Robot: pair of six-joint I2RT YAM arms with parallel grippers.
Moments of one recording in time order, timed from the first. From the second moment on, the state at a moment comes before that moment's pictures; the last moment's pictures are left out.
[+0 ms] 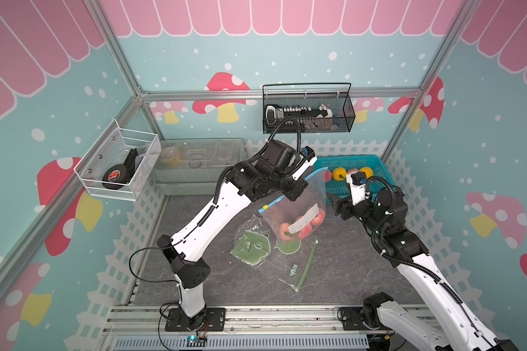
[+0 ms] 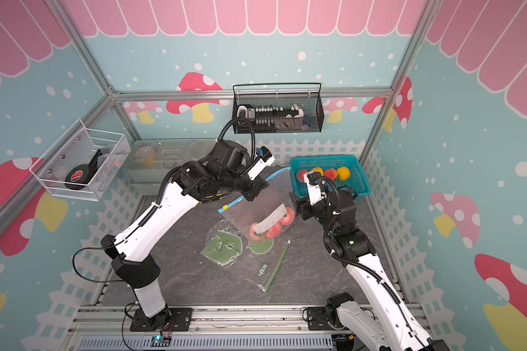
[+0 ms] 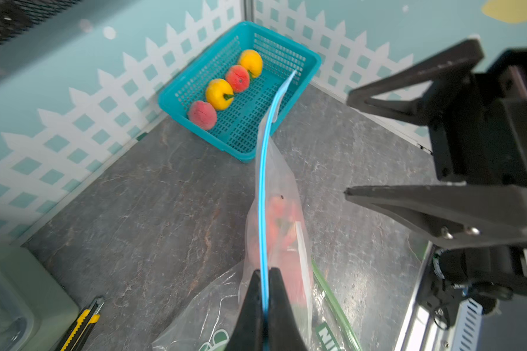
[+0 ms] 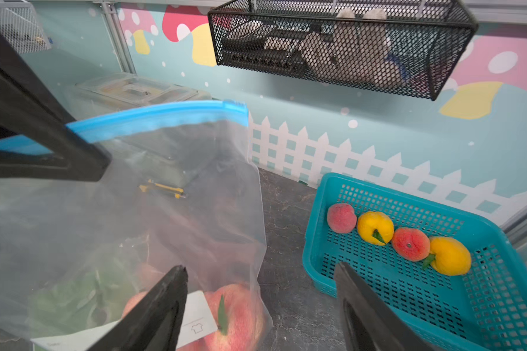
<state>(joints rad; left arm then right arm) -0.77 1.84 2.22 -1.04 0.11 0.05 0.32 0.89 0.91 -0.22 -0.11 -0.08</state>
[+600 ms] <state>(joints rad) -0.73 1.96 2.26 -0.79 -0.17 -0.21 0.32 0.85 0.86 -0.22 -0.03 -0.06</state>
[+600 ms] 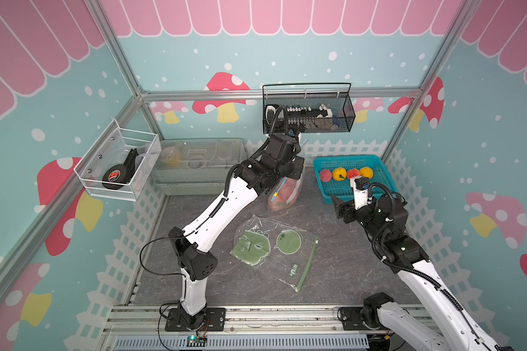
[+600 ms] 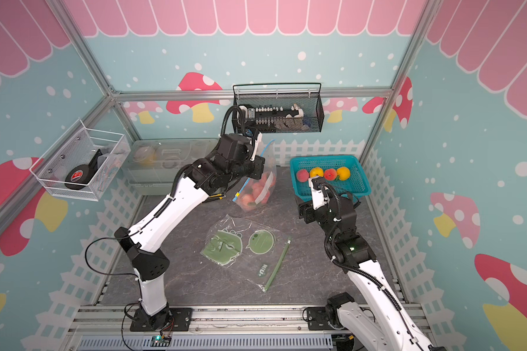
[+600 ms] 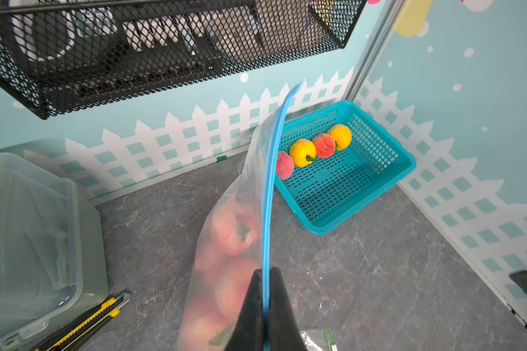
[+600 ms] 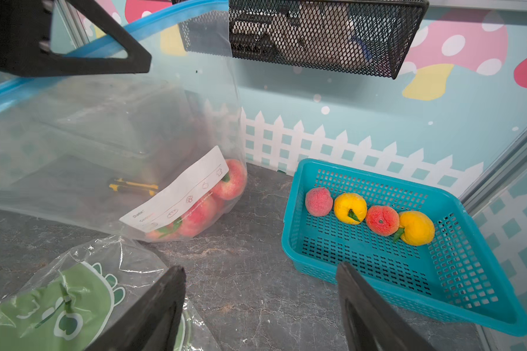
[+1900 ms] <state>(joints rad) -0.42 2.17 2.04 -0.58 -0.18 -0.12 0.32 0.89 0.84 -0.26 -0.09 -0.06</state>
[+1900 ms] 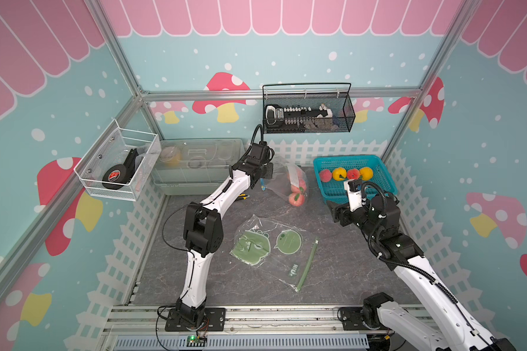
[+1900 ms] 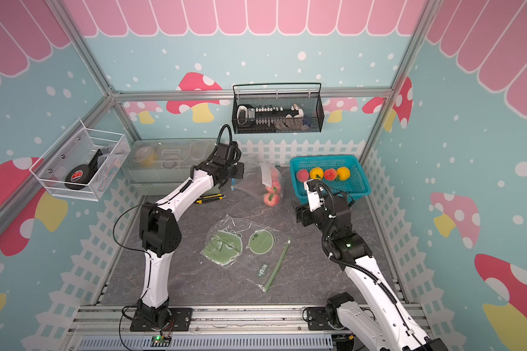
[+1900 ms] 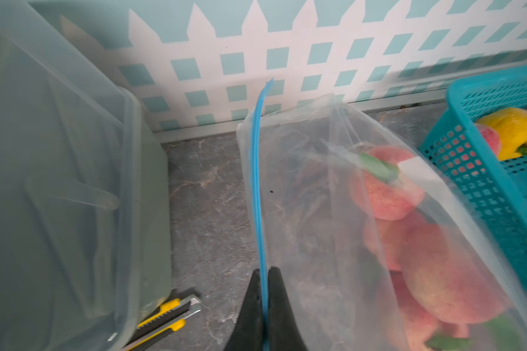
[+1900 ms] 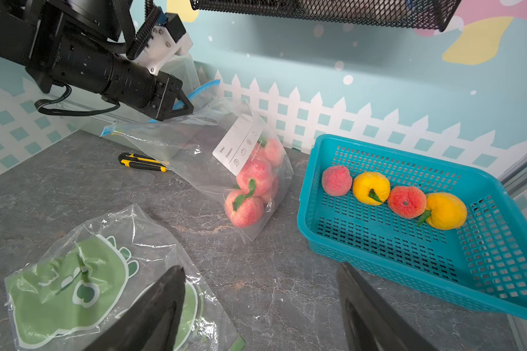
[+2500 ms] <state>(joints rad) -0.52 2.30 2.16 -0.54 -0.55 0.22 0.32 0.91 0.84 -0.29 -0.11 -0.06</state>
